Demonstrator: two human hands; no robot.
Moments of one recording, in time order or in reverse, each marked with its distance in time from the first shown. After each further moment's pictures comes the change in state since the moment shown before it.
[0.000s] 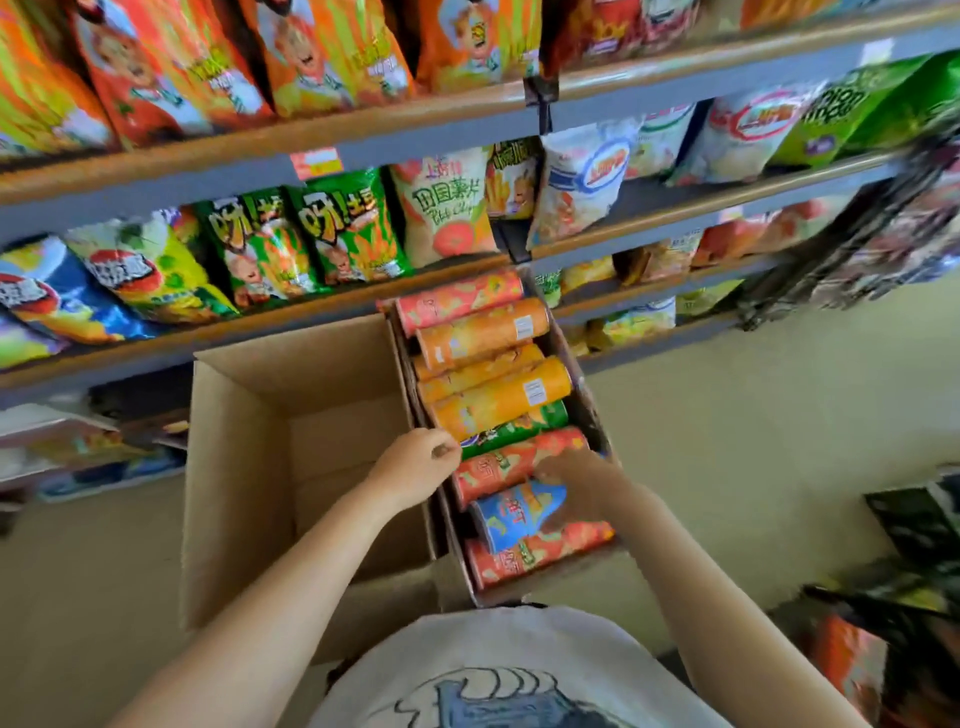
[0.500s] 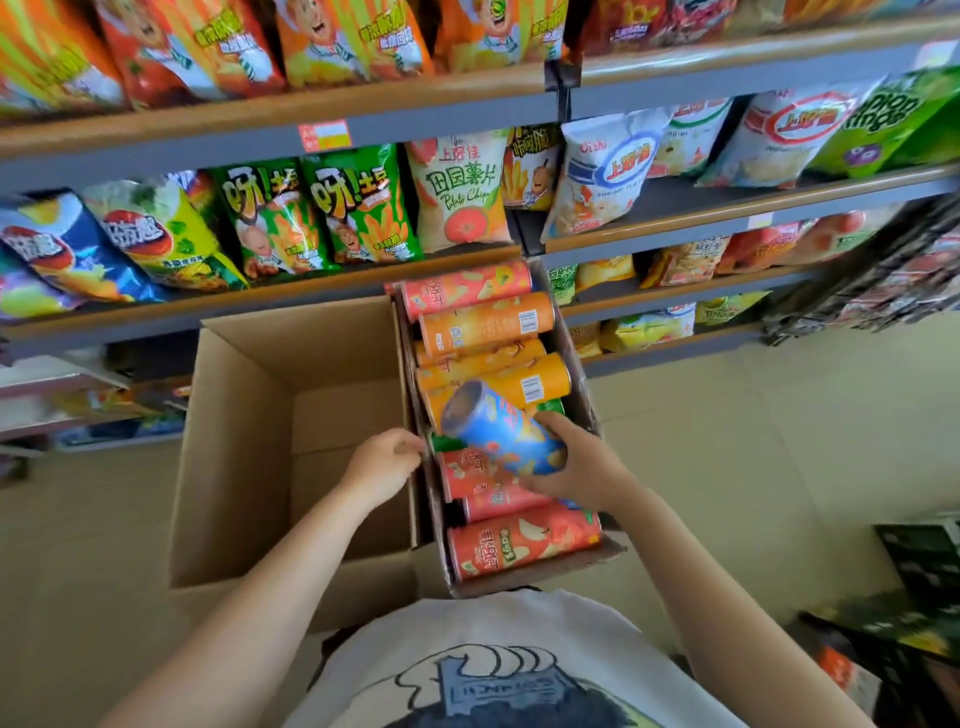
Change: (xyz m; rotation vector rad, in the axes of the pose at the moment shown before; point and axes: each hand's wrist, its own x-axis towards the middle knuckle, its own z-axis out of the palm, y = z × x) left_hand -0.008 -0.019 0.020 -0.434 0.172 -0.311; right_hand -0.013 0.010 -0.014 0.614 0.333 -0.160
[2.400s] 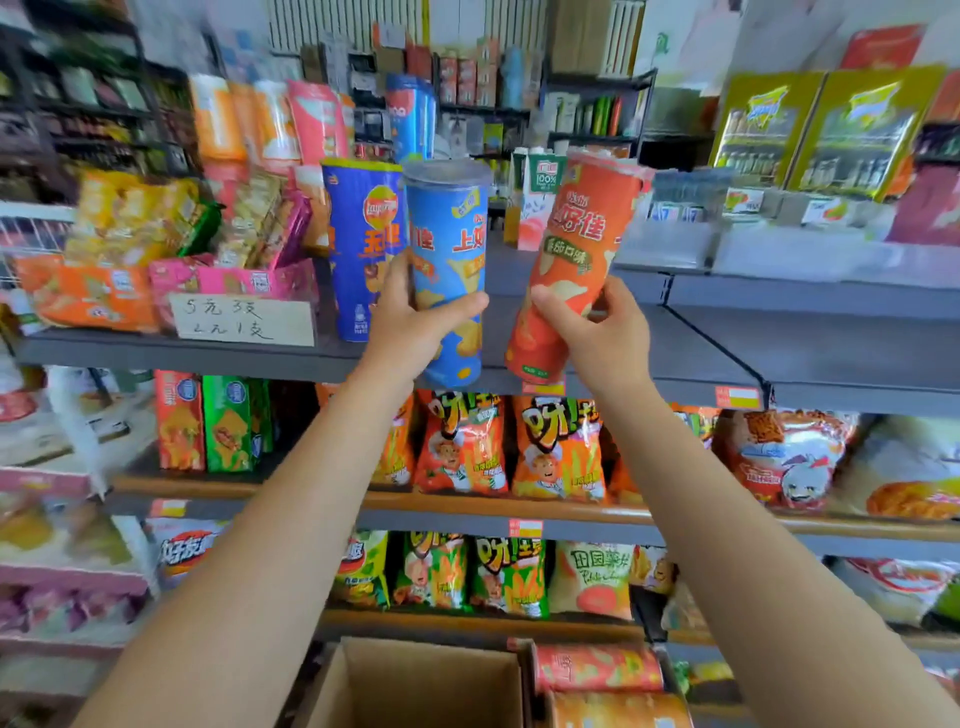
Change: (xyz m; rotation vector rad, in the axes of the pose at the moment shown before) left_hand -0.113 0.288 -0.397 -0.674 0.610 1.081; right_hand 0.065 -0.523 -0.168 0.495 0.701 -0.813
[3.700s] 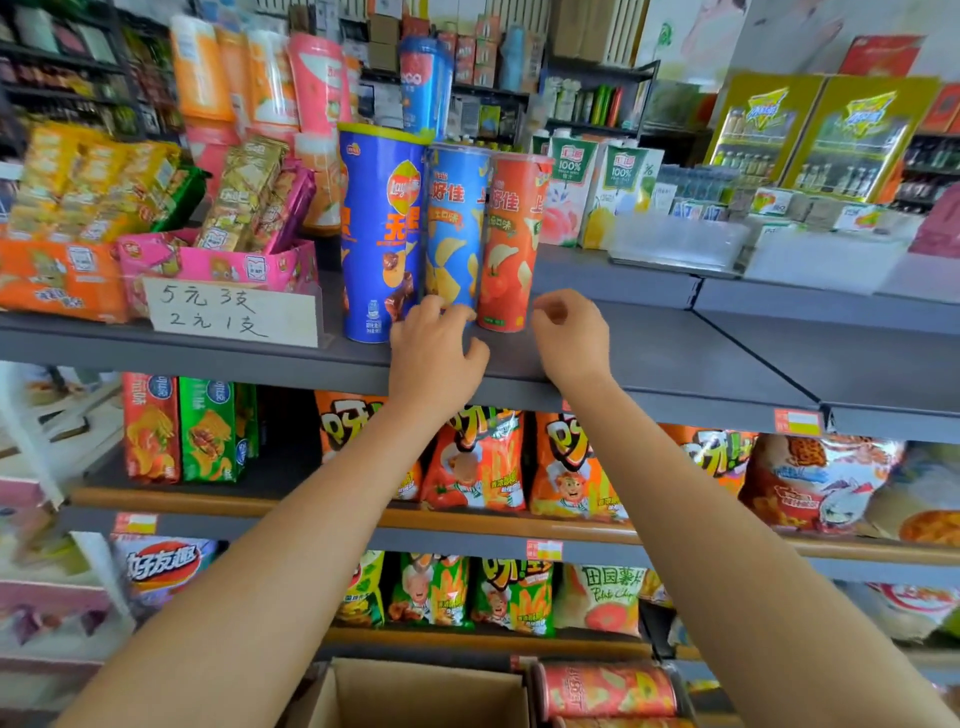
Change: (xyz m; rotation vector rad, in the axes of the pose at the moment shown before) left_hand 0.041 -0.077 -0.013 1.017 0.000 0.293; right_hand 0.048 0.045 0.085 -0.391 -0.083 0.025
